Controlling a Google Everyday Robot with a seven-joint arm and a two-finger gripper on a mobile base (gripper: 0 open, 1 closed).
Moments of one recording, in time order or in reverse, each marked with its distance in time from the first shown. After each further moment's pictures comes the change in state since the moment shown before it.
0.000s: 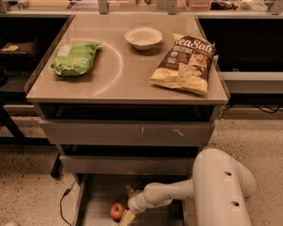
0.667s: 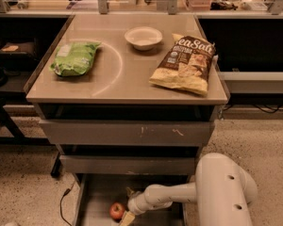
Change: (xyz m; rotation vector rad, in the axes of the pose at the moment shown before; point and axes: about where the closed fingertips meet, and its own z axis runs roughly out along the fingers) arm 0.003 0.001 0.006 0.004 -0.024 0.011
